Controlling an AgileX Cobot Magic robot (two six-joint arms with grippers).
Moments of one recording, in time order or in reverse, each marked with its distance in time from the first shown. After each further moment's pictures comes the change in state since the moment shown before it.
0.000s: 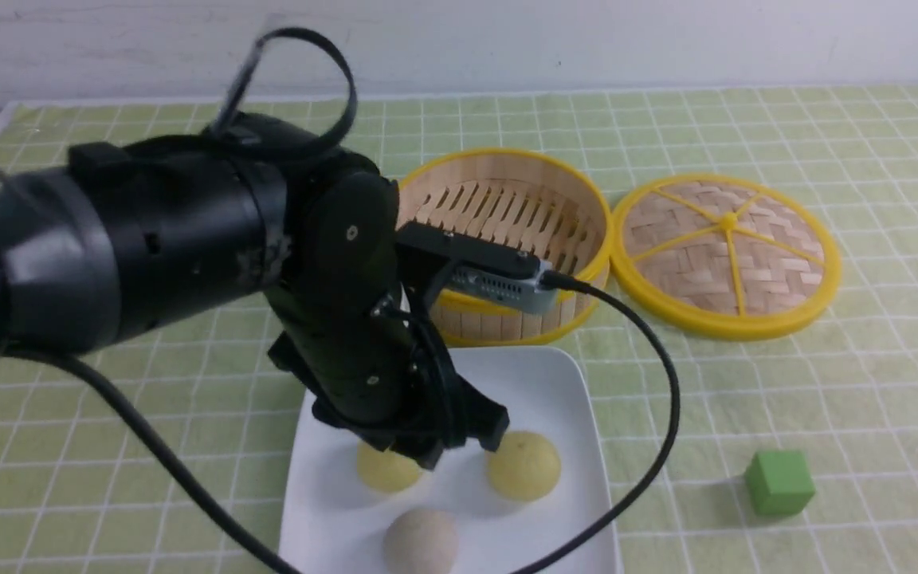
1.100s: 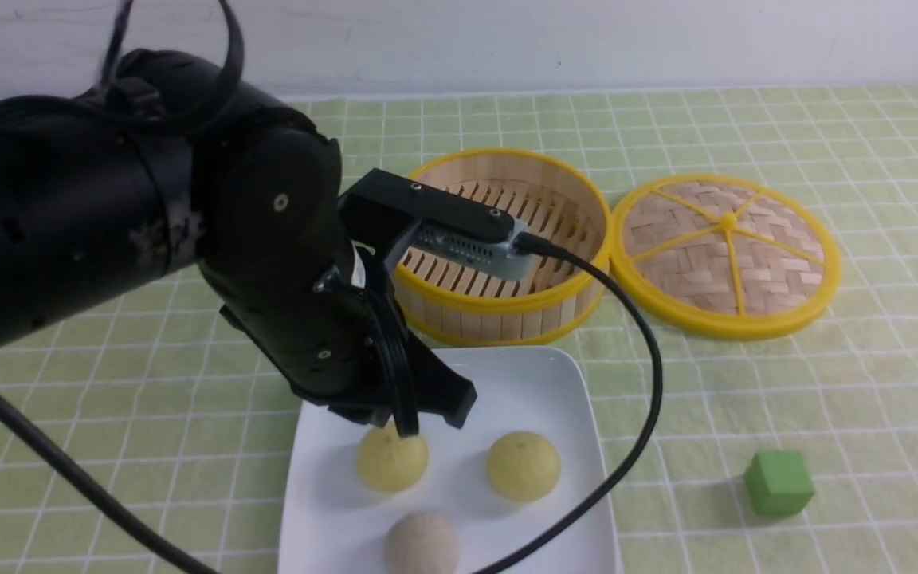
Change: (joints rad) right arm 0.000 0.000 0.080 -0.095 -0.167 0.000; left arm 0.000 -0.082 -0.001 0.059 0.025 -0.002
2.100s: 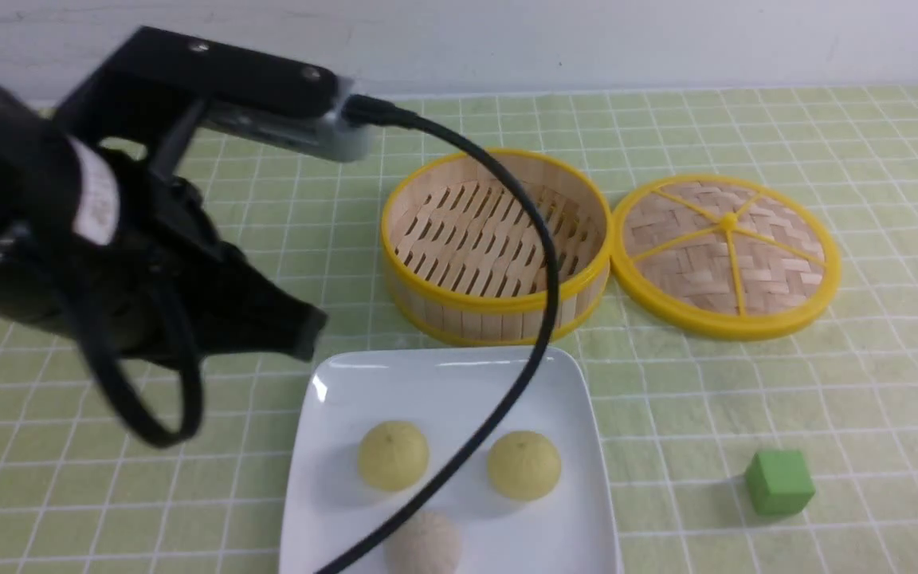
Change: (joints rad) right arm -0.492 -0.219 0.282 0.078 0.047 0.000; left arm 0.000 -0.369 0.000 0.181 0.147 -0.156
